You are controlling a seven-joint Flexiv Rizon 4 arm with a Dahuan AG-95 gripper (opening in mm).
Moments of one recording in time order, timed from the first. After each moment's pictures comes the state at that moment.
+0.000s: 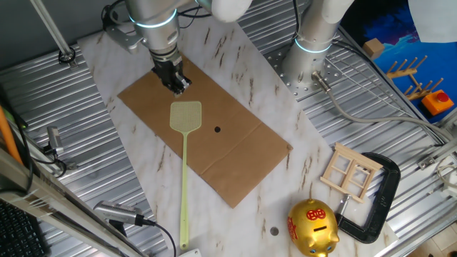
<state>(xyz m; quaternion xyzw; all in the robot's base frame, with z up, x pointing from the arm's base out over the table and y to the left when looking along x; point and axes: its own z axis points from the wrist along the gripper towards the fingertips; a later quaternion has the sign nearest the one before) 0.499 0.000 0.170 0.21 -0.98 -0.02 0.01</state>
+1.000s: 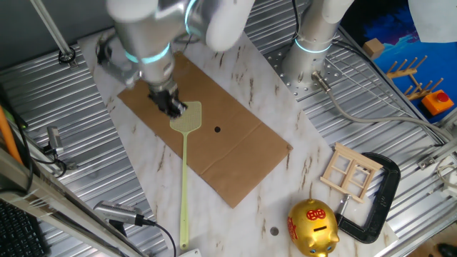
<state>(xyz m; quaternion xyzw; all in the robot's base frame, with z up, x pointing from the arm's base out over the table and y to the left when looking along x) 0.552 0.060 0.104 0.24 -0.97 -0.02 0.01</state>
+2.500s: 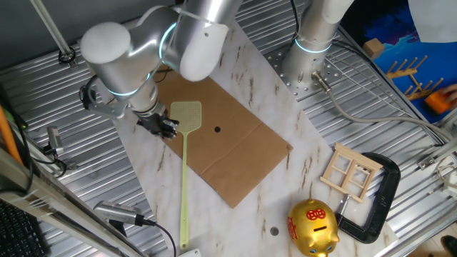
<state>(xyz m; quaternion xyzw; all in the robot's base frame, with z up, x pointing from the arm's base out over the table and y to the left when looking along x) 0.580 0.082 0.086 0.38 -0.92 -0.05 0.04</state>
